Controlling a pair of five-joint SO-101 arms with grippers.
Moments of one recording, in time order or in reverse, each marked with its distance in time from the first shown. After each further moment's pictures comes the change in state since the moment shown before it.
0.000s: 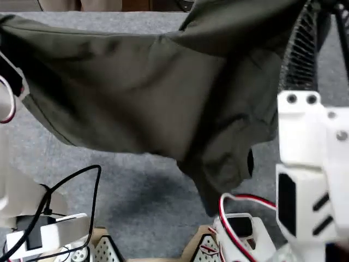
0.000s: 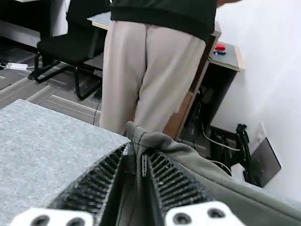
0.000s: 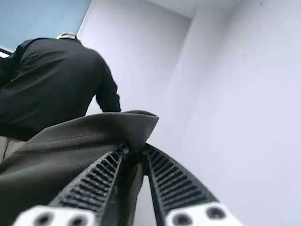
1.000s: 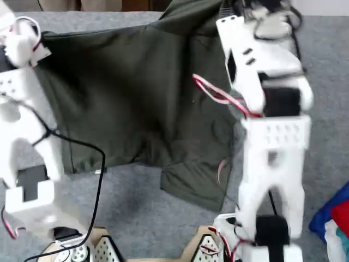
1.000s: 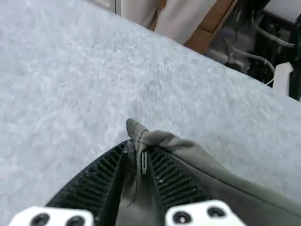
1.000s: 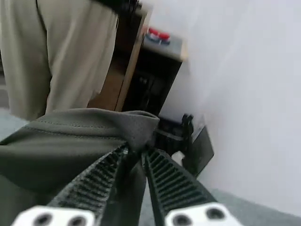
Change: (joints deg) left arm -1.0 21.4 33.7 -22.9 0.0; right arm 0.0 29.5 15.1 -2.0 -4.4
